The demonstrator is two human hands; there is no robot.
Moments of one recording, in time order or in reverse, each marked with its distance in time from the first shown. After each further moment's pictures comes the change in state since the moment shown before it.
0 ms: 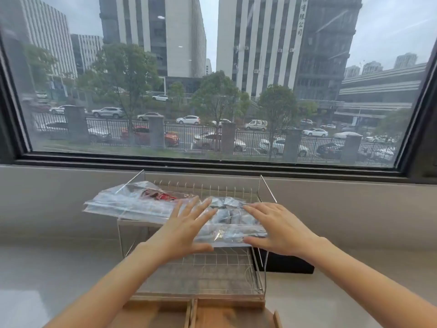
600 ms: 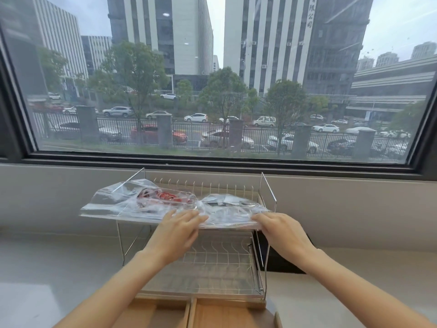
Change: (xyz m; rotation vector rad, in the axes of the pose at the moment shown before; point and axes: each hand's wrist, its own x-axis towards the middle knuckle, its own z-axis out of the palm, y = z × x) left_hand 0.001 -0.002 0.026 0.053 0.334 -0.007; right_hand 0.002 0.028 0.046 0.044 0.240 0.107
